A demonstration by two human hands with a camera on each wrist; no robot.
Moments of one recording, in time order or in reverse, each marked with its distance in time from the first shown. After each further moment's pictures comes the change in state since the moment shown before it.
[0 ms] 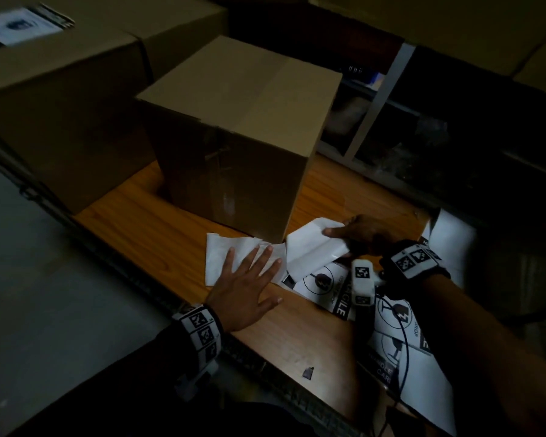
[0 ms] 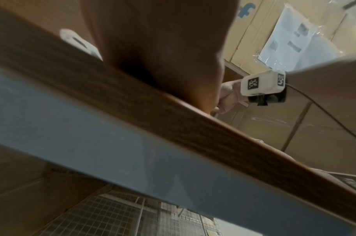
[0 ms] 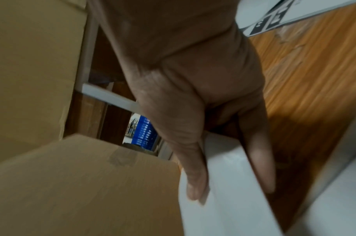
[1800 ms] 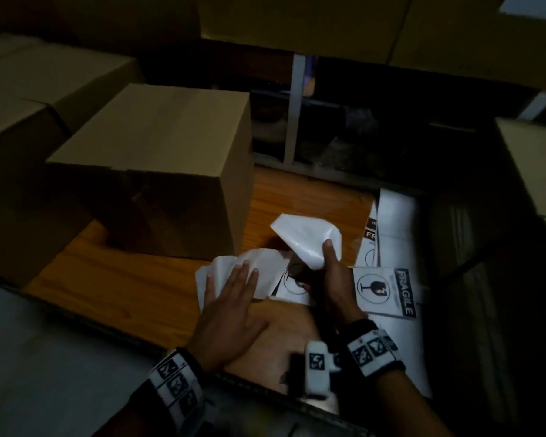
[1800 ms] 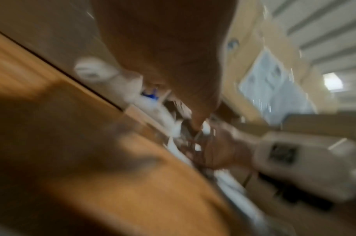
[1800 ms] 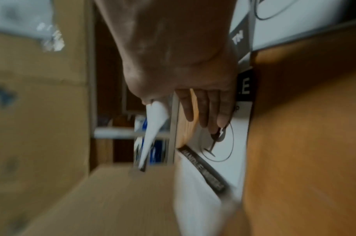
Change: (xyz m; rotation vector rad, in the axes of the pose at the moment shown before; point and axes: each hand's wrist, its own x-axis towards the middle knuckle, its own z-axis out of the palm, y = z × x) left_hand 0.004 0.054 -0.047 -0.135 -0.039 0.016; right_hand -0.069 0.082 0.068 1.162 0.352 -0.183
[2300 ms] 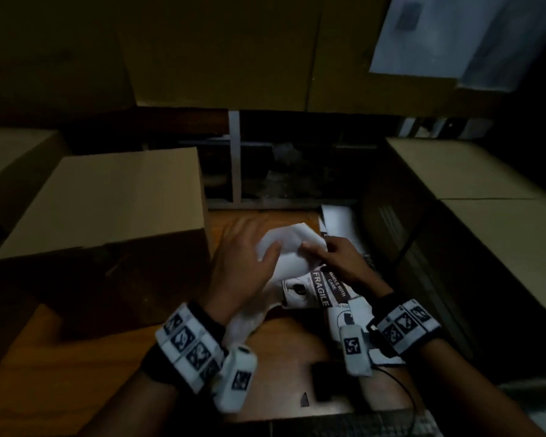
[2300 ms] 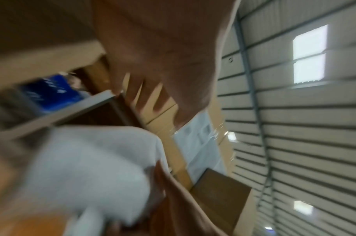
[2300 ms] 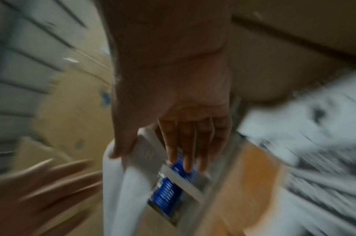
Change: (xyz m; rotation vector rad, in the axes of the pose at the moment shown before) left_hand 0.089 0.039 -0.141 -0.571 0.356 0.309; right_hand -0.035 -0.085 -0.013 -0.758 0.049 -0.429
